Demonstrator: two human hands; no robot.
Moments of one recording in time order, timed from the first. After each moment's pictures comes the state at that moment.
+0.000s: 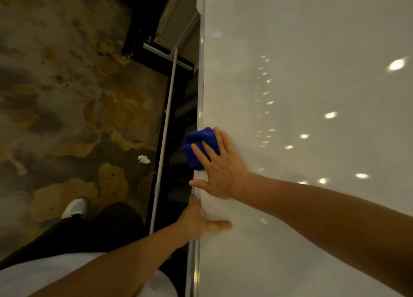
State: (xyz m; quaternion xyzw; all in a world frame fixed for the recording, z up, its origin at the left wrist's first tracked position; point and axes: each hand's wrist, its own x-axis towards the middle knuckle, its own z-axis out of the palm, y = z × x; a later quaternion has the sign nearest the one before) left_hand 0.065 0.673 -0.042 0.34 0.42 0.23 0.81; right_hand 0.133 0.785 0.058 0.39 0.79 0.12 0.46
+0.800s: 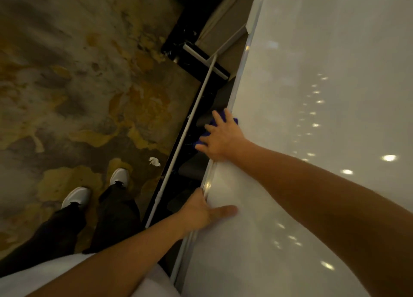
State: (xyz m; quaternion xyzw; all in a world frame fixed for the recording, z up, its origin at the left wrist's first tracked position) left_hand 0.074 0.820 -0.047 0.14 0.43 0.34 0.83; right_hand 0.103 1.013 -0.006 0.25 0.79 0.09 0.55
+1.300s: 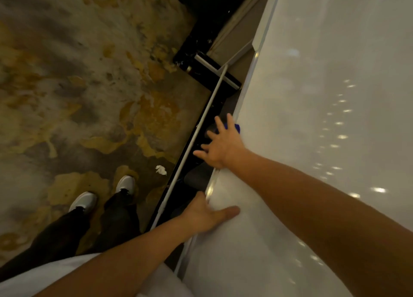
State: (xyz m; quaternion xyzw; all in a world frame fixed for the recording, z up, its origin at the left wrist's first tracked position) left_hand 0.079 0.874 -0.042 0.17 0.51 0.28 0.79; right_hand 0.106 1.055 -0.026 0.24 0.81 0.11 0.53
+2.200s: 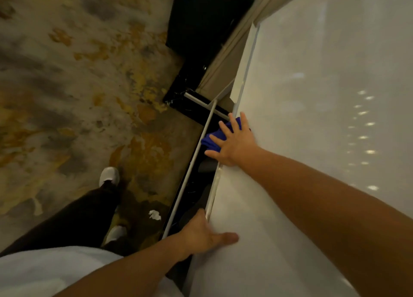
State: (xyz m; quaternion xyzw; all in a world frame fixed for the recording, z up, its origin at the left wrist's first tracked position) left_hand 0.080 1.013 -0.051 0.24 0.49 0.21 0.81; right_hand 0.124 1.234 0.002 0.32 0.79 0.16 0.50
